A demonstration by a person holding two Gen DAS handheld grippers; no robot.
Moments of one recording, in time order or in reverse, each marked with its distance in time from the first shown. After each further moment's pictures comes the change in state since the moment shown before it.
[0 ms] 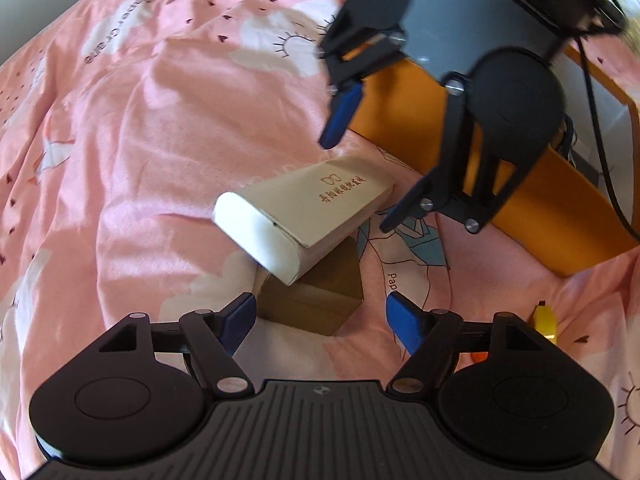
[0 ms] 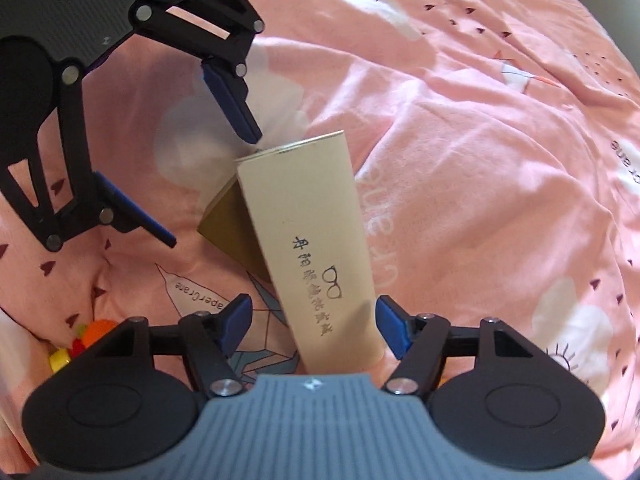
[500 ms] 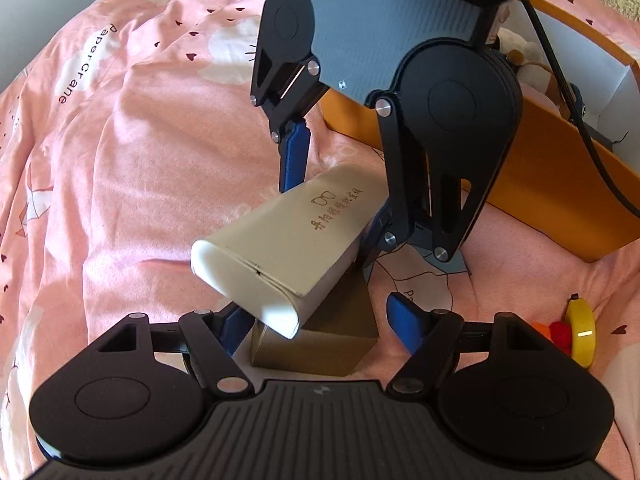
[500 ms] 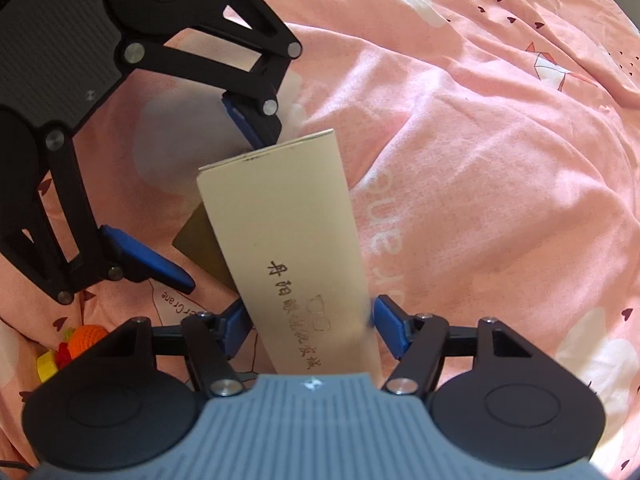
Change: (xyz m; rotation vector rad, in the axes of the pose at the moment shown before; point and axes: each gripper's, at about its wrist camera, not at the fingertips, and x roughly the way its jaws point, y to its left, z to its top) left arm 0.023 -0.010 0.006 0.117 -0.015 0.037; right arm 0.022 -0.010 0.007 -0.031 0.016 0.074
